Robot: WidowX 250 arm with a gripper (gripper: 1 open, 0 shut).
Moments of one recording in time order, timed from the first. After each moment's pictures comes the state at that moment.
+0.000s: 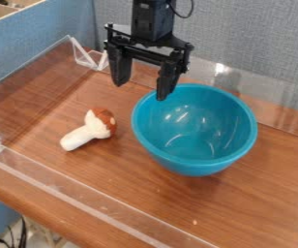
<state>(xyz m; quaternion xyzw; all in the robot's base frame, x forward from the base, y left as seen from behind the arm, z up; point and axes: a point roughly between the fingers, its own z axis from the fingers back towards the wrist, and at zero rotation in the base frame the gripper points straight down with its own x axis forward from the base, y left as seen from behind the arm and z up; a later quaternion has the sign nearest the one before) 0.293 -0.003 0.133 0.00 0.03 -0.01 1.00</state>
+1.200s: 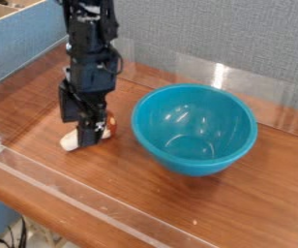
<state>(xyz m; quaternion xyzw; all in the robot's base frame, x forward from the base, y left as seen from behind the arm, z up) 0.250 0.063 0.070 0.01 0.07 -0.28 0.96</state>
